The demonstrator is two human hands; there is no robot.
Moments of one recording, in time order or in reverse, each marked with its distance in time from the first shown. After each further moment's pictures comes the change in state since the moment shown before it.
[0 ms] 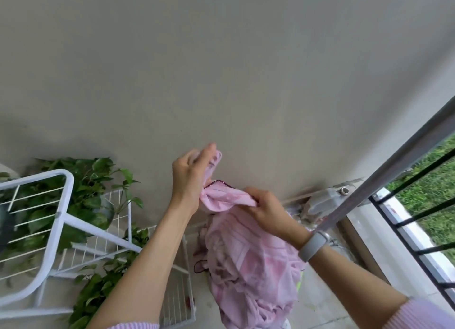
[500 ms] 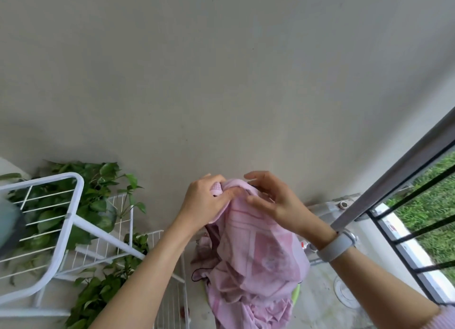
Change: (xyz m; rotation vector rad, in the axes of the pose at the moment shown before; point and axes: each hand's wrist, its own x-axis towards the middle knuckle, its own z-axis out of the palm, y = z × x) left_hand -0.016 -0.009 -0.014 0.614 -0.260 0.306; right_hand 0.000 -0.038 -0.041 0.197 -0.058 -0.059
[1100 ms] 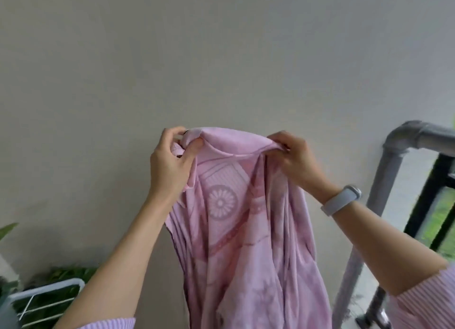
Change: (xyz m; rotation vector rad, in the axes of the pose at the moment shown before) left_hand 0.094 0.184 -0.146 -0.233 0.583 0.350; right_hand 0.065 -0.229 -0.115 -0.488 0.538 -0.553
